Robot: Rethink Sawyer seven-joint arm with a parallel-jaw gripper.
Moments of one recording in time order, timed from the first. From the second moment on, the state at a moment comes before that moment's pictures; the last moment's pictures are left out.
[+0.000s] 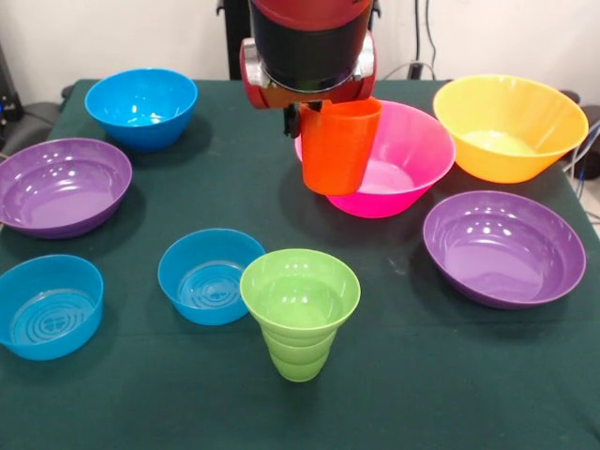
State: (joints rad) arm -0.38 -0.44 0.36 0.95 -0.36 1.54 1.61
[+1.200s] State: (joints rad) arm -0.48 -0.47 0.38 1.03 -0.38 1.38 1.61
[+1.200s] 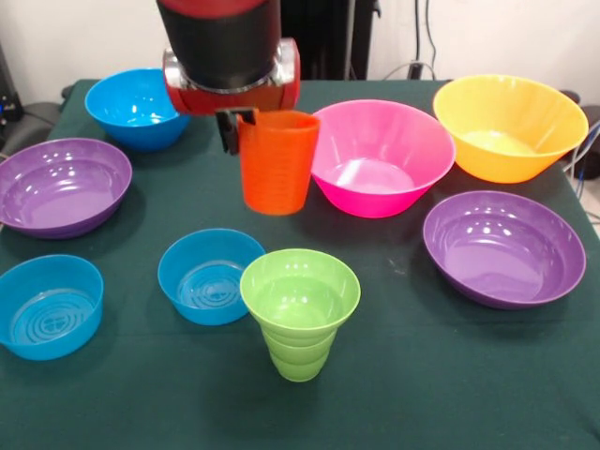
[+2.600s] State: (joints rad) arm -0.43 -0.34 0.39 0.91 -0.39 1.39 1.61
